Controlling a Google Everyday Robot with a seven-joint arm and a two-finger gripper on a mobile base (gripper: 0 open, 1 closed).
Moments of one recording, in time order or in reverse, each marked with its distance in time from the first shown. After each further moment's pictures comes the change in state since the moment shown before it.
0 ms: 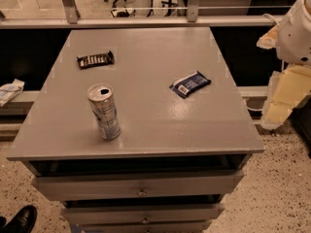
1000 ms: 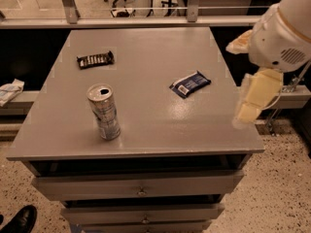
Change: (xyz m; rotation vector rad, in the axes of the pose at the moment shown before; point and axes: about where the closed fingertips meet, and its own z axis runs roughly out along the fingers) arm -0.046 0.005 0.025 -0.072 -0.169 -0.072
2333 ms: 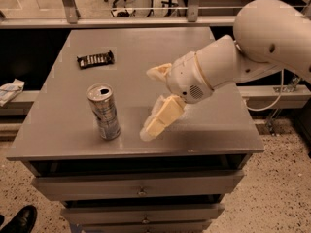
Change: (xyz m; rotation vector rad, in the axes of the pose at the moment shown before) arm -0.141 0.021 0.116 -0.183 -0.571 0.018
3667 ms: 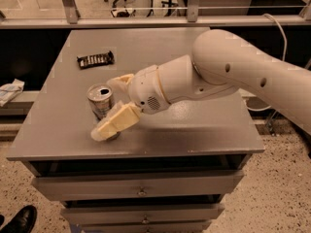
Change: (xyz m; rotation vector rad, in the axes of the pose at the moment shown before) arm -0.050 0.013 0.079 -0.053 -0.205 0.037
